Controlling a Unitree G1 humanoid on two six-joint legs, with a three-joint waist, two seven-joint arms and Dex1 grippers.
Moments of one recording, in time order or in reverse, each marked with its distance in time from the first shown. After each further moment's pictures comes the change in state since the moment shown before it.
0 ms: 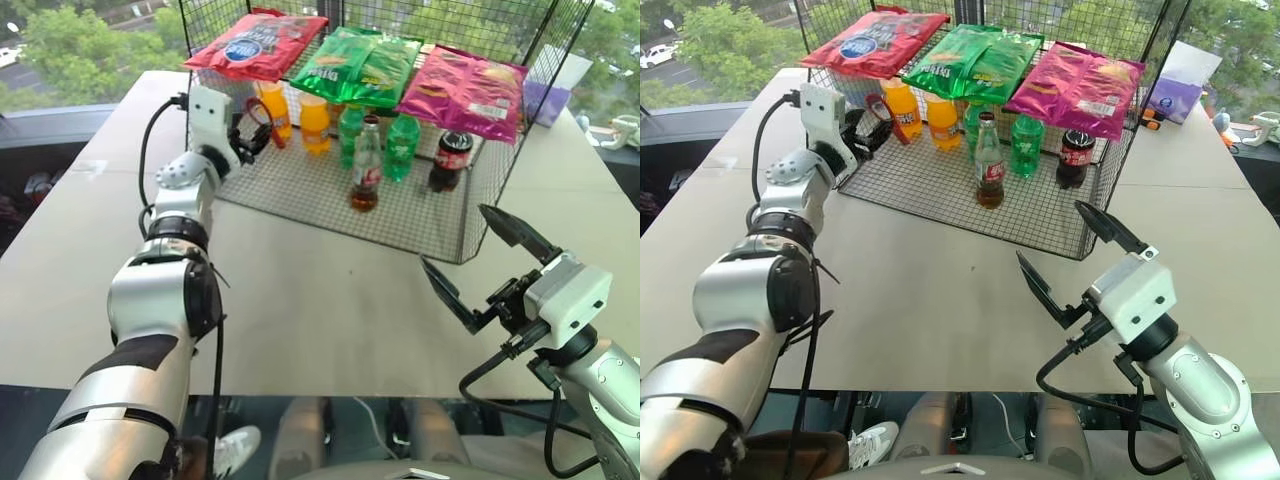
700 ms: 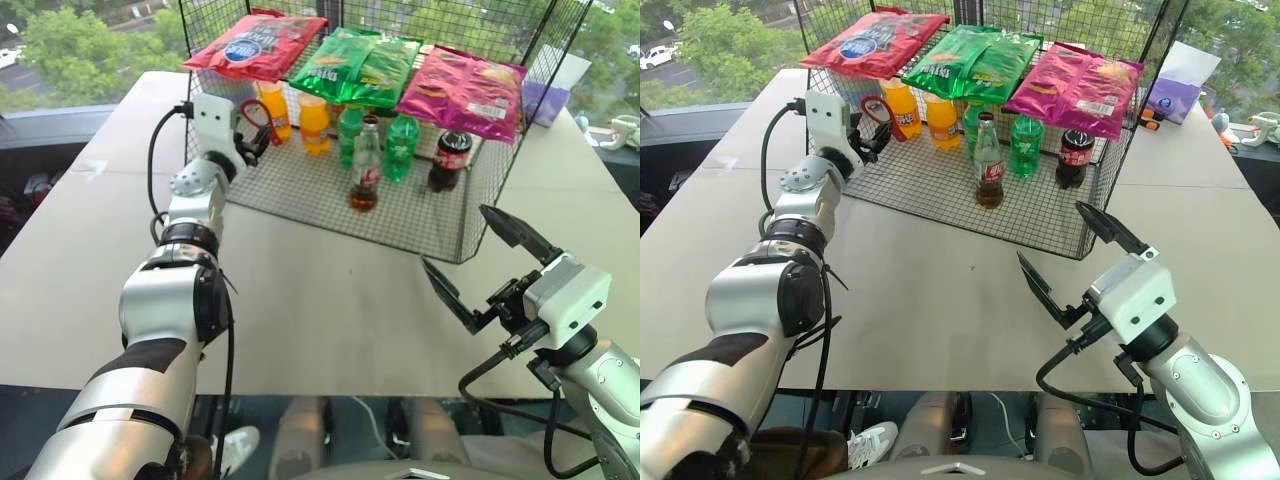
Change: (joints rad) left arm 0.013 -0.045 -0.007 -0.003 0.013 -0.039 0.129; right arm 0.005 0.002 0.000 0.000 -0.011 0.000 -0.001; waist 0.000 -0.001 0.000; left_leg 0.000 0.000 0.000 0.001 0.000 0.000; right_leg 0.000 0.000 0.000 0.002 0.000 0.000
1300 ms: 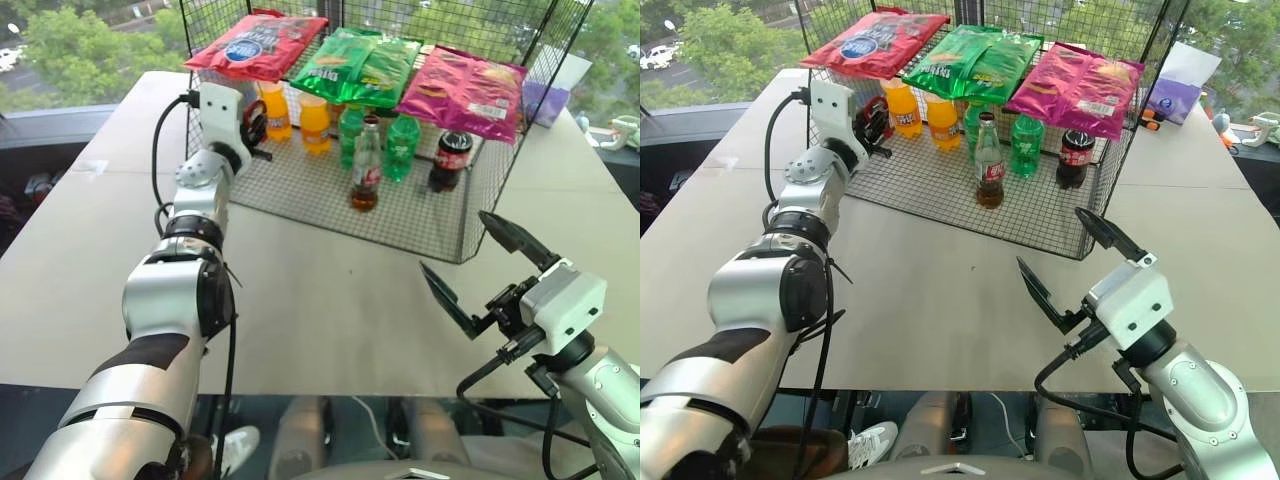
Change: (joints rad) left arm -0.031 -0.013 -0.005 0.000 0.019 -0.003 -0.001; right arm 0.038 0.001 0.020 0.000 -0.024 -0.026 -0.012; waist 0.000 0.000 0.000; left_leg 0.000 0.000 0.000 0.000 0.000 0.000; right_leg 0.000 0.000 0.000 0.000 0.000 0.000
